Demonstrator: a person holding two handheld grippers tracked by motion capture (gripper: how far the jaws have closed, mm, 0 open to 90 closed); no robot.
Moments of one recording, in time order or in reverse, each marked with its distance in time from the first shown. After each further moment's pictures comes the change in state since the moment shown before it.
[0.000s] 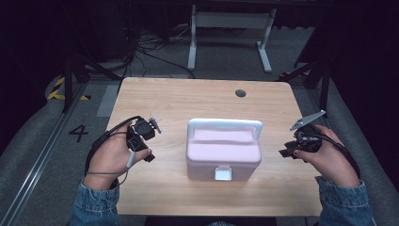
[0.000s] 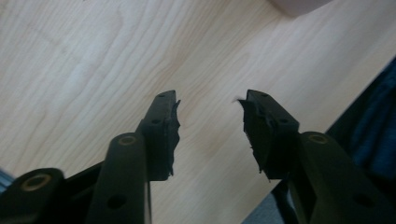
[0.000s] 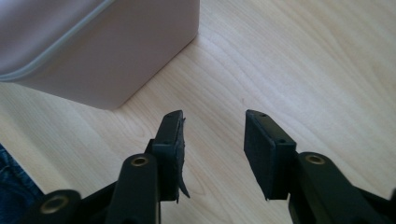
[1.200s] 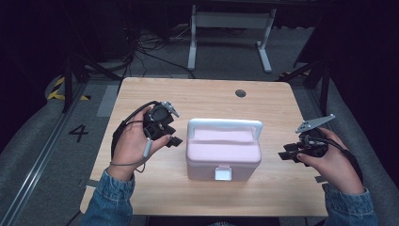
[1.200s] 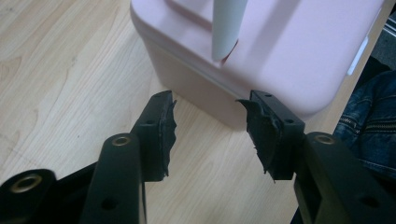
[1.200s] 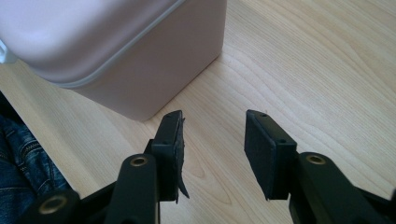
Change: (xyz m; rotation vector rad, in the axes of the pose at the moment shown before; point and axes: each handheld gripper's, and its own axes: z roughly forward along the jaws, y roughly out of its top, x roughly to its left) left arm -0.017 0.048 -0.025 -0.317 -0.068 0.124; right arm 0.008 -0.012 -0.010 -0.101 0.081 0.035
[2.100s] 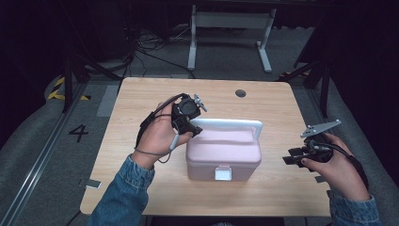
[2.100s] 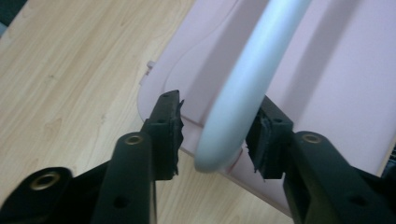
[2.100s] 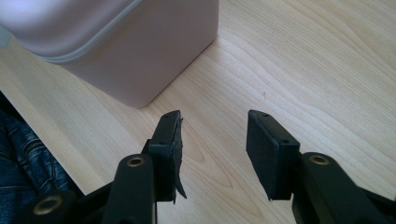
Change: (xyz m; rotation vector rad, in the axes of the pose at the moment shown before) left arm -0.019 0.057 0.022 -0.009 0.161 0.102; right arm -0.001 -0.017 -0.003 0.005 -0.012 0.033
